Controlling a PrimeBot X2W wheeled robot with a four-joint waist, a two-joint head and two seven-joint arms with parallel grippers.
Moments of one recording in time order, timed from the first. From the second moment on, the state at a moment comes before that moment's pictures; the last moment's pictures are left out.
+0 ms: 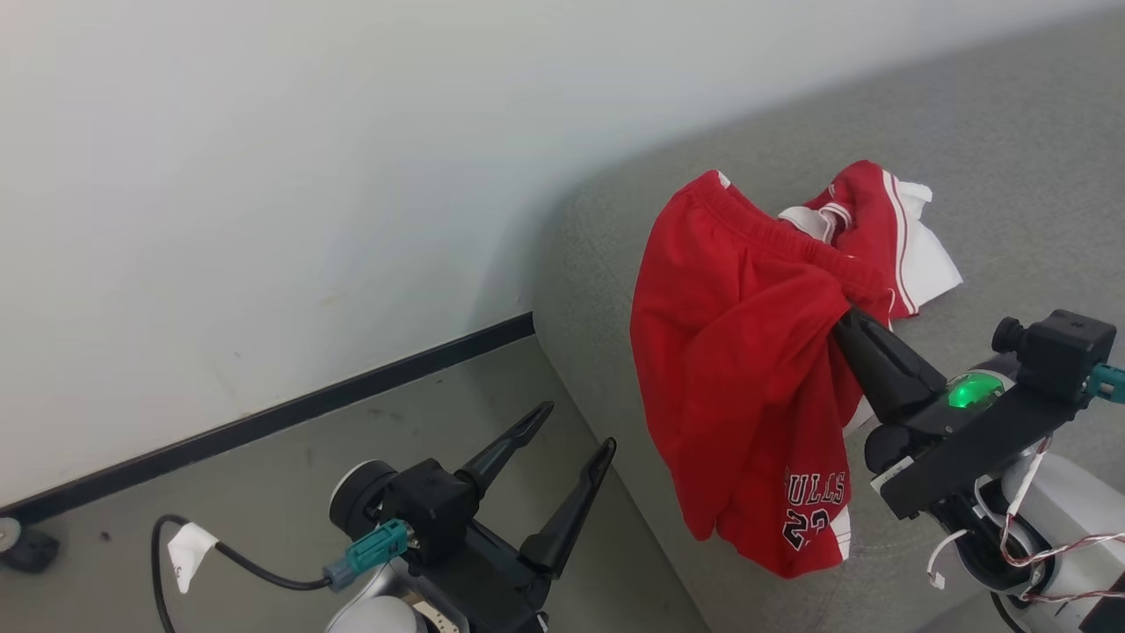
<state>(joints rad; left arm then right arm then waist) -0.43 0.23 -0.73 0.18 -0.60 -0.08 -0.16 -0.64 -0.59 0.83 0.17 1.05 0.12 -0.25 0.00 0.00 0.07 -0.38</state>
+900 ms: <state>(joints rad) -0.47 0.22 -0.75 0.18 -0.57 -0.07 -0.16 -0.62 -0.67 0.64 0.08 0.96 0.12 -0.25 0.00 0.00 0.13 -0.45</state>
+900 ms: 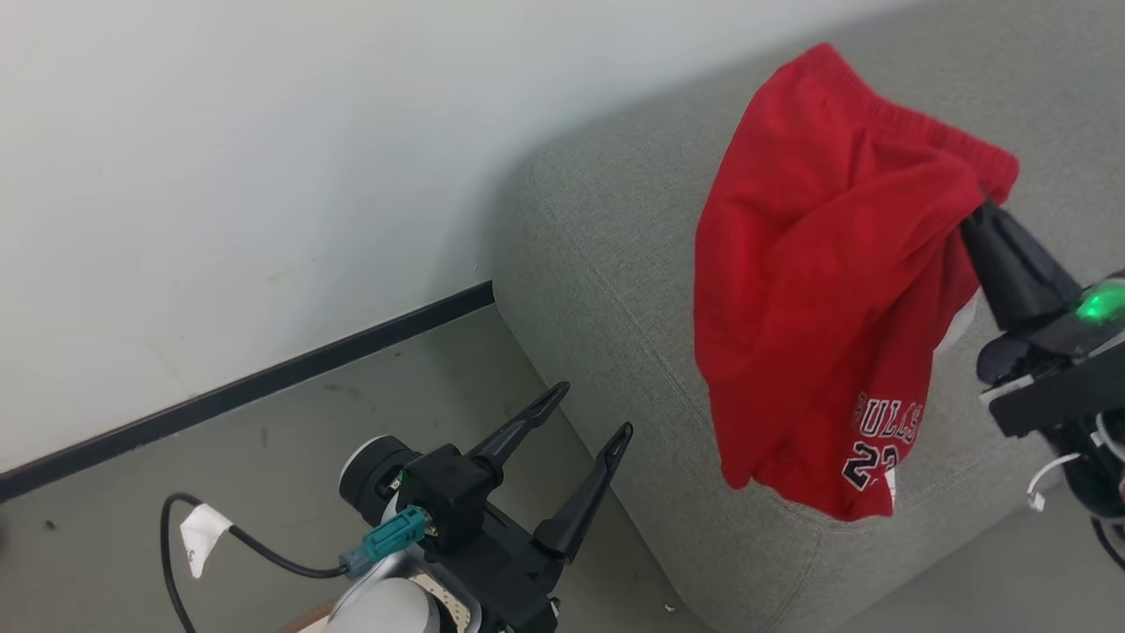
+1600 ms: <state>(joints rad) -0.54 0.25 -0.75 0.09 -0.54 -0.07 -0.12 -0.96 -0.85 0.47 0.41 0.98 0.11 -0.26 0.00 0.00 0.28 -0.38</state>
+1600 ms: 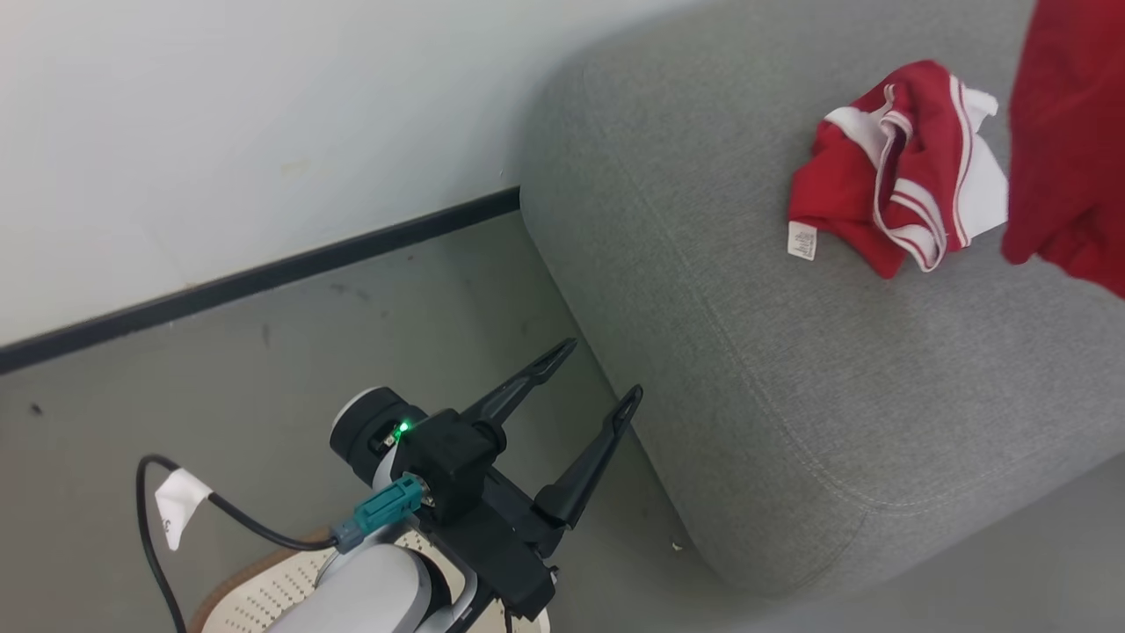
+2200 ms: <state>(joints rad) -0.66 0.27 -0.77 0.01 -0.49 -0.07 -0.03 -1.14 -0.92 0.41 0.73 0.89 0.01 -0.26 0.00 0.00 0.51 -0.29</state>
